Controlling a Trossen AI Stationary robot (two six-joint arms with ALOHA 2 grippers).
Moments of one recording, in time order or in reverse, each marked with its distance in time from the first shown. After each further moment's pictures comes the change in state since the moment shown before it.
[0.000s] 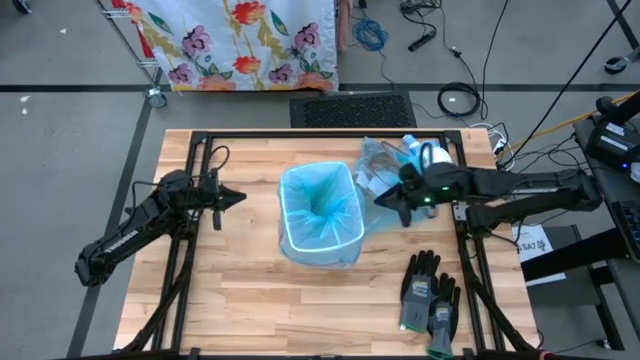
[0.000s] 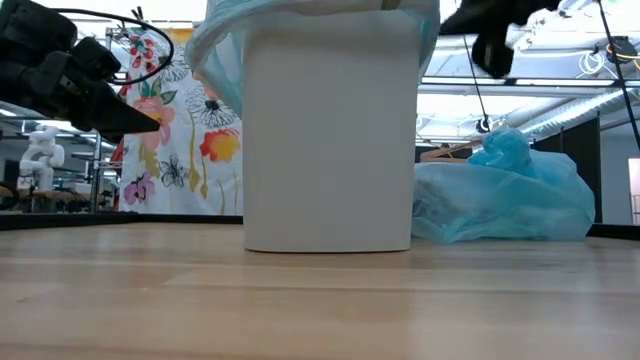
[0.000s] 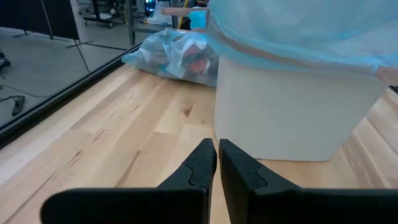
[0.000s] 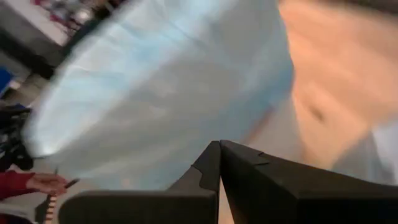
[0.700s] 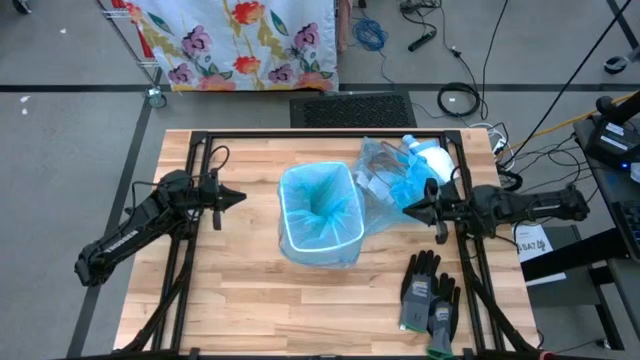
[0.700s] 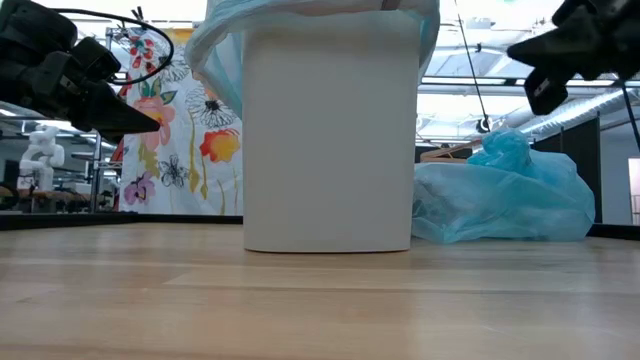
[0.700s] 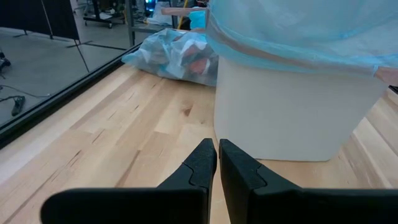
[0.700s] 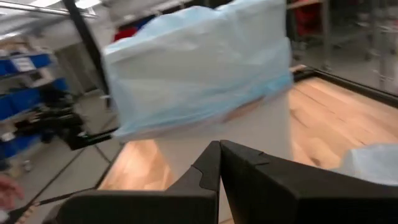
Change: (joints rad) left arm 0.000 0.000 0.000 0.000 0.000 0.000; right arm 0.137 -0.700 -0.564 0.298 0.130 -0.329
